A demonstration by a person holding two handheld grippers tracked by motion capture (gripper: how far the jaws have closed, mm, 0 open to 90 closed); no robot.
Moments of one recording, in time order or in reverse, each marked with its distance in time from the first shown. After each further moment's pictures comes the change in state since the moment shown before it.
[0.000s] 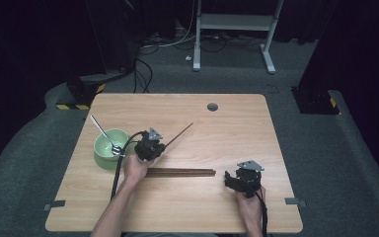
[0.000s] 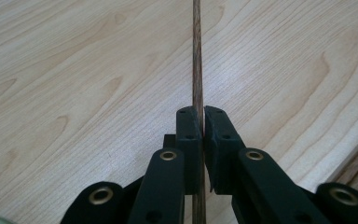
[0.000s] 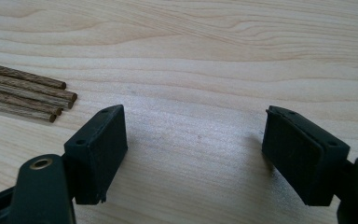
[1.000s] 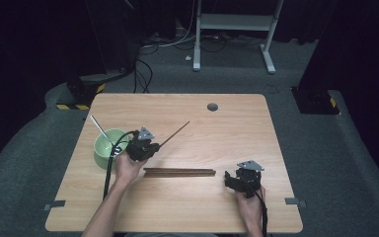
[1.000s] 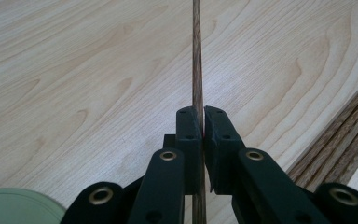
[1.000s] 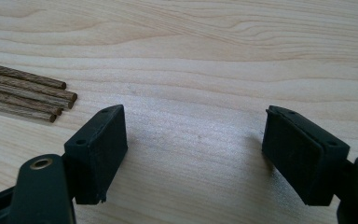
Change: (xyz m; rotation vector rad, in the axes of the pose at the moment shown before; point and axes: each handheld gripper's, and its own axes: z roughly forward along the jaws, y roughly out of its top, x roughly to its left) left arm 0.010 -0.005 -0.032 -0.043 -0.033 -0.013; right arm 0.000 0.000 0.000 -0.001 0.001 -0.003
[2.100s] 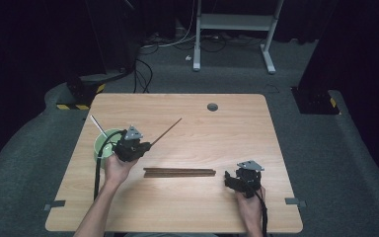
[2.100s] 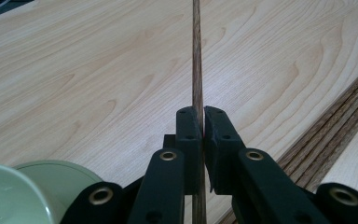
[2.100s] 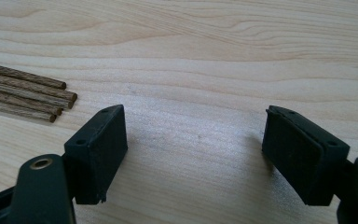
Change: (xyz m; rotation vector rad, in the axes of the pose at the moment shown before) left arm 0.012 -0.008 -0.033 -0.030 0.016 -0.020; right arm 0.000 0.000 0.000 0.000 0.000 0.001
